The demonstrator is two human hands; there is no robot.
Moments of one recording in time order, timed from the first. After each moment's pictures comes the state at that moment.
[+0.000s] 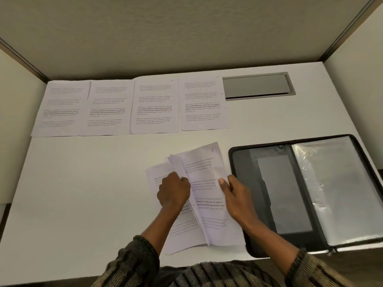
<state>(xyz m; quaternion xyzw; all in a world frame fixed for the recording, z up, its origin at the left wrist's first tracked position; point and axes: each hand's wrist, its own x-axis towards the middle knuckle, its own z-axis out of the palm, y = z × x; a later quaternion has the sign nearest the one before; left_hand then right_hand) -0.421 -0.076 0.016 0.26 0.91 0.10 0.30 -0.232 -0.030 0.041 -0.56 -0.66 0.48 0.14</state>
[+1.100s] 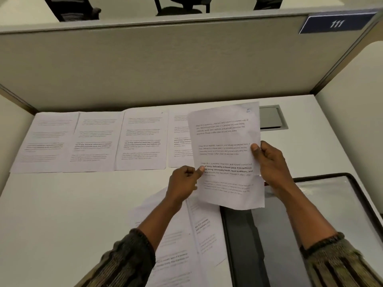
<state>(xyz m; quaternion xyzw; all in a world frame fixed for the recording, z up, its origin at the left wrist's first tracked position) -0.433 0.081 0.035 0.23 0.74 0.41 0.48 -0.211 0.211 0.105 -0.55 -0.60 0.52 0.25</state>
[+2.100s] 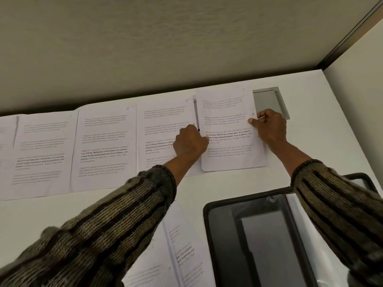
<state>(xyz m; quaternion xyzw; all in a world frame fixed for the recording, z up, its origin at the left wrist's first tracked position) -0.419 0.313 -0.033 0.37 0.86 0.13 0.31 -0.197 0.438 -0.057 -0.69 -0.60 0.35 0.21</state>
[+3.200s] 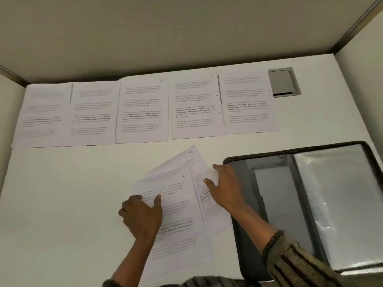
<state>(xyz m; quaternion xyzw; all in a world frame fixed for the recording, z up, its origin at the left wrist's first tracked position) -0.443 -0.095 -0.016 0.10 0.96 0.12 0.22 -0.258 0.068 -0.024 -0.54 -0.73 0.42 0.03</state>
